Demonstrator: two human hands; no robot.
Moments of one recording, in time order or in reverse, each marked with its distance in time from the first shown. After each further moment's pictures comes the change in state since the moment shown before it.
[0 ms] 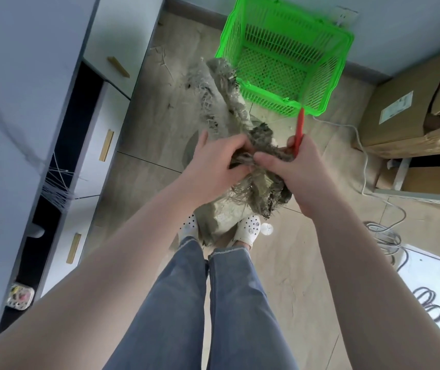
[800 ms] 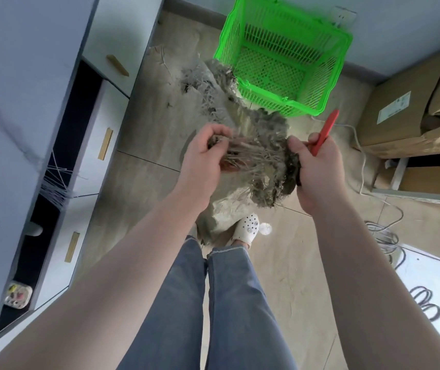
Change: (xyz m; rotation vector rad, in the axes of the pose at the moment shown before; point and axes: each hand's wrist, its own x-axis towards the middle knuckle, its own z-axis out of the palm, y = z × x) left_hand -0.010 0.011 0.006 -0.880 0.292 -0.438; right_hand 0.003 0.006 -0.008 0.302 0.205 -0.006
